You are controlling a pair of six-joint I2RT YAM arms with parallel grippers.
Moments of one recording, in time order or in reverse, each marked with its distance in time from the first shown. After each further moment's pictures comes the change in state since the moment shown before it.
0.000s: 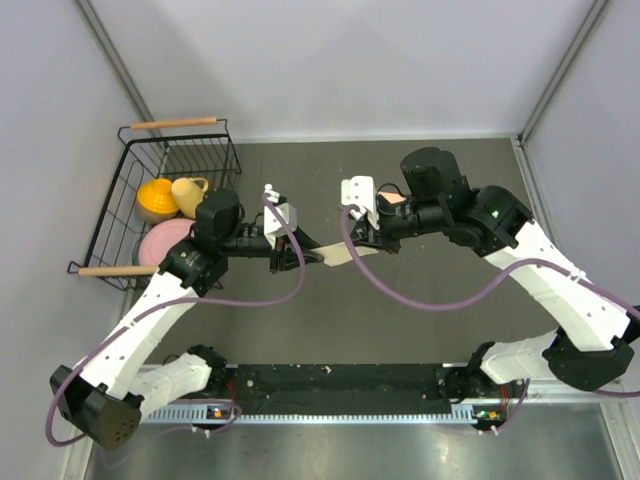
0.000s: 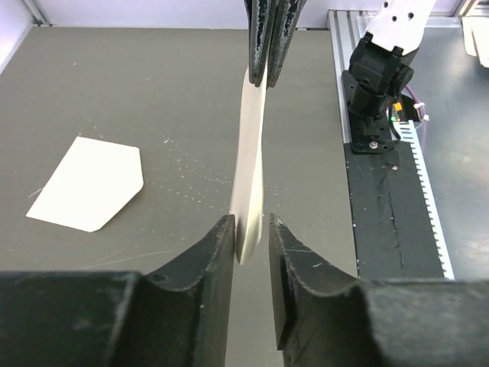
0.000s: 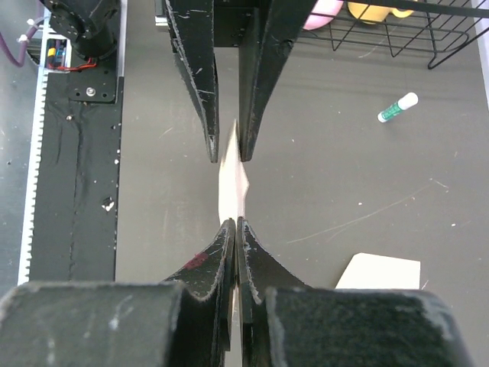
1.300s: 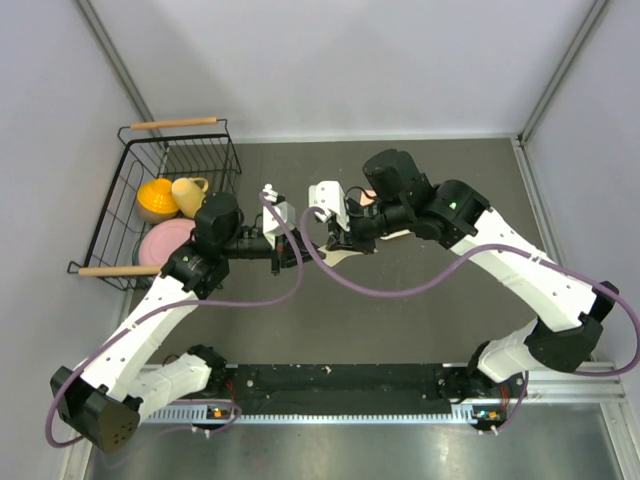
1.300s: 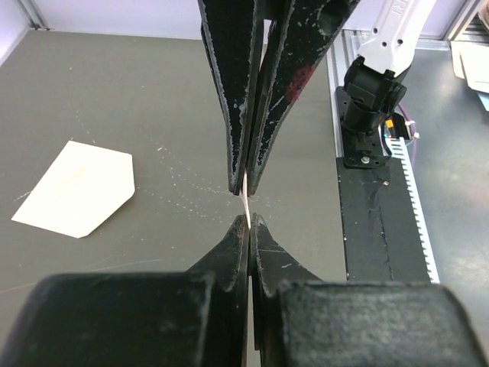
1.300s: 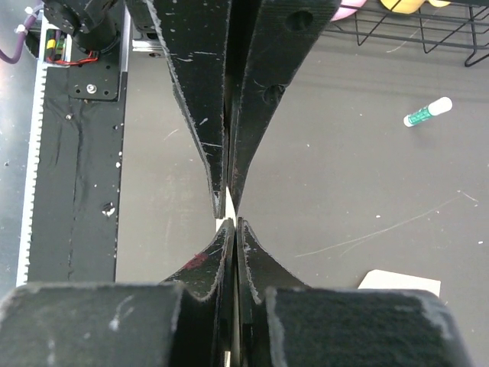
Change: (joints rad) left arm -0.008 -0.016 -0.051 0.105 0.011 -0.114; right arm 0.066 0.137 0.049 0.014 0.035 0.010
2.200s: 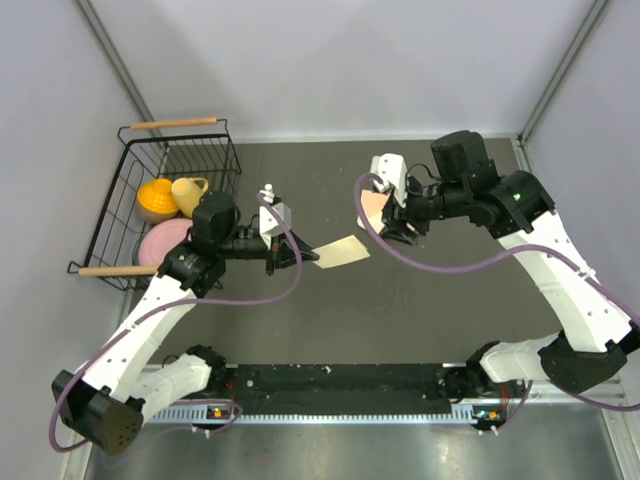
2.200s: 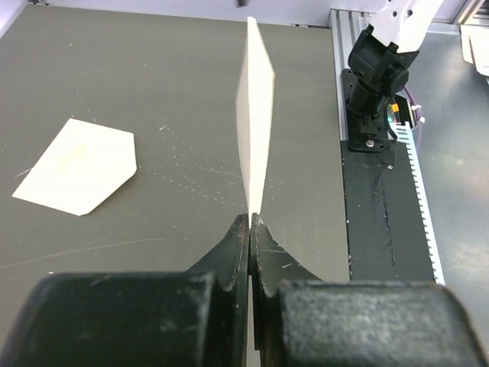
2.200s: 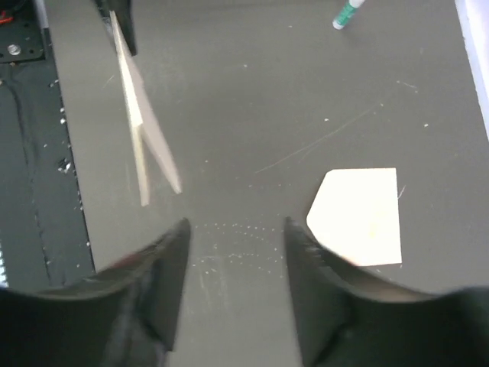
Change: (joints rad) left arm 0.055 -0.002 0.000 -0.082 0.021 0.073; right arm -0.288 -0.133 -0.018 -0.153 -0.003 -0.057
